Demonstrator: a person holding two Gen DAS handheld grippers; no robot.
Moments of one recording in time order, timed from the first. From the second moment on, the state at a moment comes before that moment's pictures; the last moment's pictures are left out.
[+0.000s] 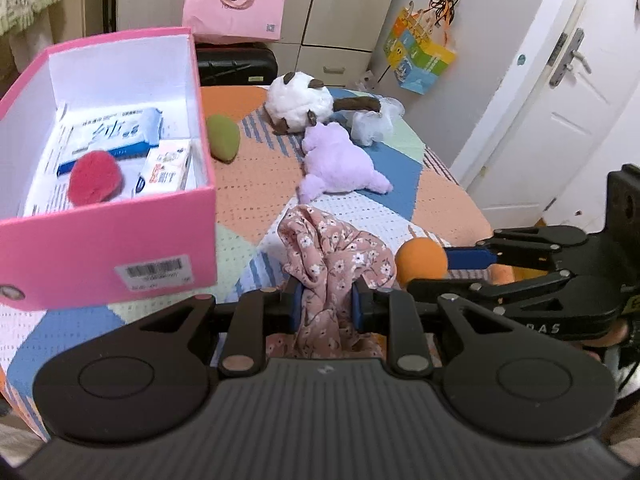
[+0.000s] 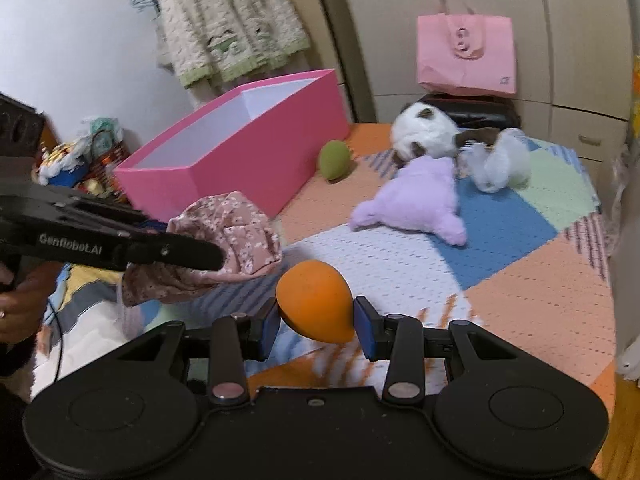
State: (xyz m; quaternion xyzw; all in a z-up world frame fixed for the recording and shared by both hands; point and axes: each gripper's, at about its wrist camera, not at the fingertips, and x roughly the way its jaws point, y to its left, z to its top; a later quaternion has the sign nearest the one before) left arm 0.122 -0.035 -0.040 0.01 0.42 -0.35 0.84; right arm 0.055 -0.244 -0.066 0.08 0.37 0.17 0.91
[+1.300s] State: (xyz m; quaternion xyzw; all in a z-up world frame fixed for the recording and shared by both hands) left arm 0.272 0.070 0.014 -0.02 0.34 -0.25 0.91; right arm 0.239 -0.115 0.005 -0.02 0.30 0.23 0.92
